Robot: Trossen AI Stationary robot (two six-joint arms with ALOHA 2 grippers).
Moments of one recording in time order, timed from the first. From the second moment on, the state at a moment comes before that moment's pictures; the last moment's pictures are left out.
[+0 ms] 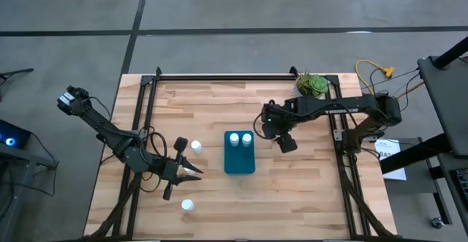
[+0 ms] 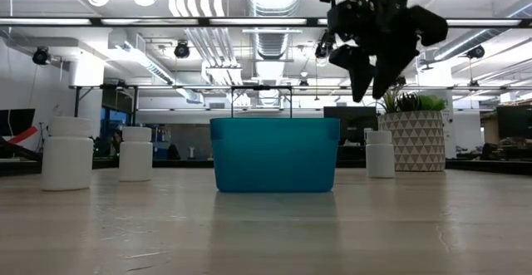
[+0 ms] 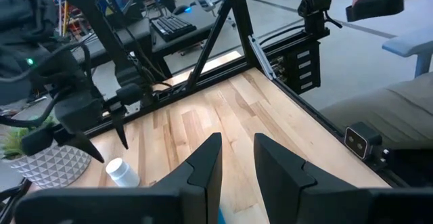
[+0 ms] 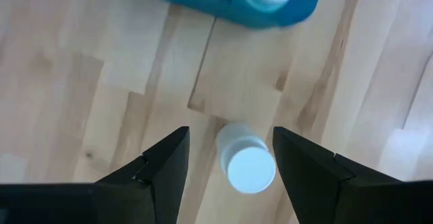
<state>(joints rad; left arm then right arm) -0.65 1.01 0.78 0.01 -0.43 0.17 -0.09 1.55 1.19 -0.95 -0.05 -0.38</state>
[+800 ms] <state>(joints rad) -0.65 1.01 0.78 0.01 -0.43 0.17 -0.20 1.54 1.08 -0.85 -0.06 -0.43</state>
